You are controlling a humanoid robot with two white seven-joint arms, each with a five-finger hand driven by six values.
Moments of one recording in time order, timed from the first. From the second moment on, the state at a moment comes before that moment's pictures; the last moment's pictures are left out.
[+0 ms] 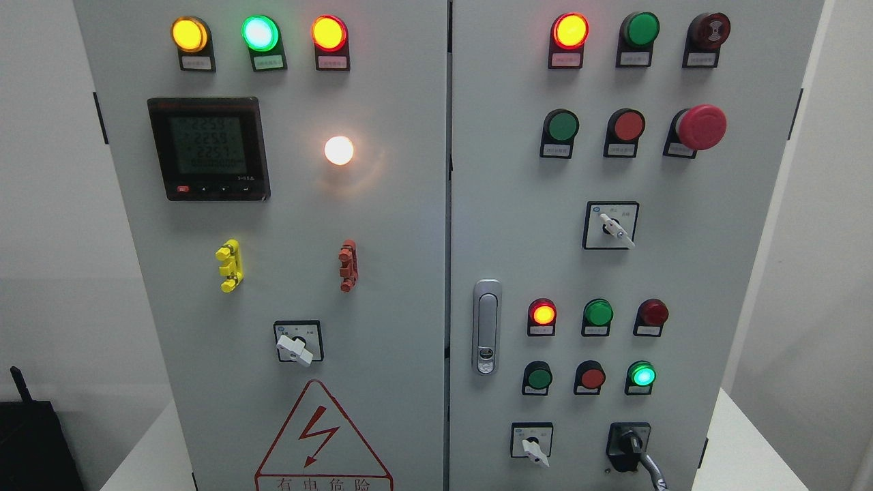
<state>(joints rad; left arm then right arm) 0.05 -0.07 -0.01 -0.11 0.03 -0.03 -0.03 -0.01 0.02 0.05 -1.57 -0.18 -0.37 -0.05</state>
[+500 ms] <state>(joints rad) 0.05 -0.07 -0.01 -0.11 0.03 -0.03 -0.03 0.05 0.02 0.05 -1.61 -0.18 -0.38 -0.05</state>
